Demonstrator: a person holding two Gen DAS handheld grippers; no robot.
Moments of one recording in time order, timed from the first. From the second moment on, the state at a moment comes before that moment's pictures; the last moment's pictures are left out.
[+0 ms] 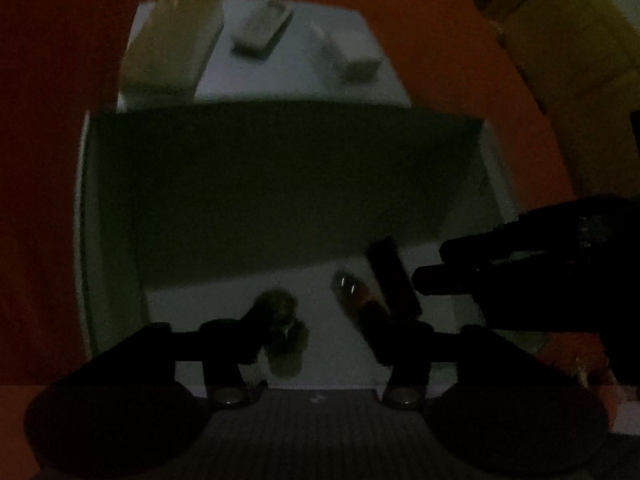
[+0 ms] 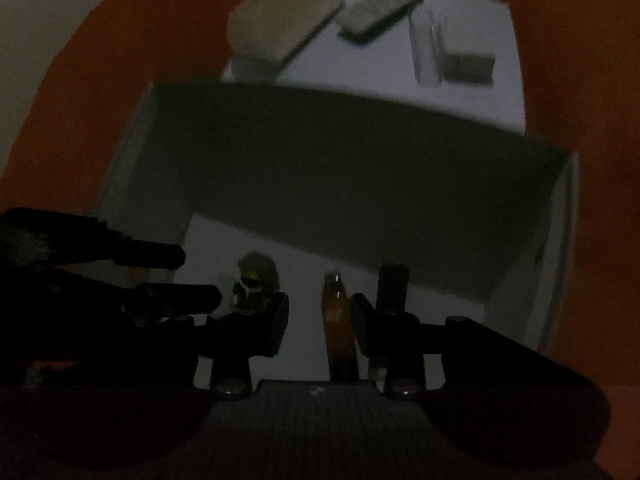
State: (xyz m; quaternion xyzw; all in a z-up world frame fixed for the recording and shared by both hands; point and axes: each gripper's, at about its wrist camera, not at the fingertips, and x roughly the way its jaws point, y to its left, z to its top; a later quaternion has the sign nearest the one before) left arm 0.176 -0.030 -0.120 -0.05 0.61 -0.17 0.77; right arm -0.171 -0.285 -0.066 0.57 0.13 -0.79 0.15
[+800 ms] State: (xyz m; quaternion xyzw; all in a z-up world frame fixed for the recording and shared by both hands) left arm 0.325 -0.046 -0.093 -0.03 0.53 -0.13 0.84; right arm -0.332 -0.245 -0.030 0.46 0.07 -0.87 0.16
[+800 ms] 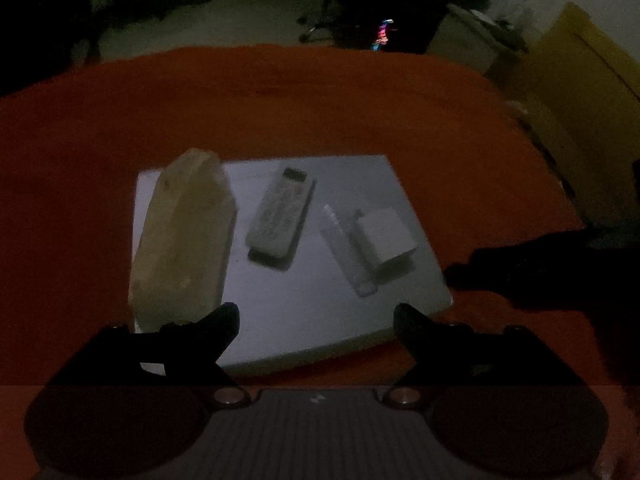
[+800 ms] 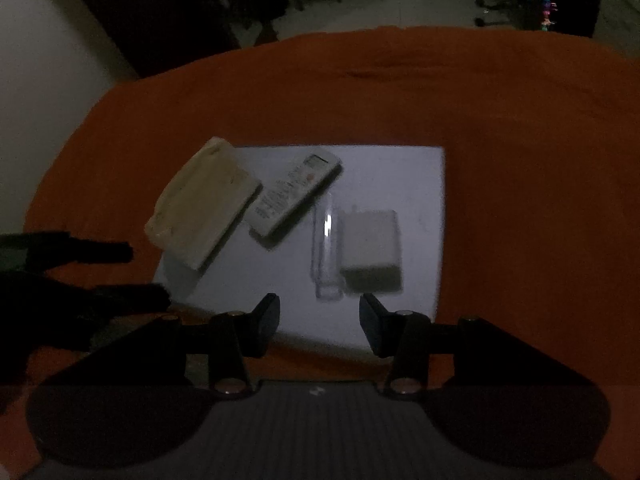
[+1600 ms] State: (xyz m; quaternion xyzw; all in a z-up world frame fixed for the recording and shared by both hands) left arm 0.371 -0.043 -0.128 -0.15 0.54 -0.08 0.82; right arm -0.419 -0.259 -0.085 0.49 0.15 -0.86 0.07
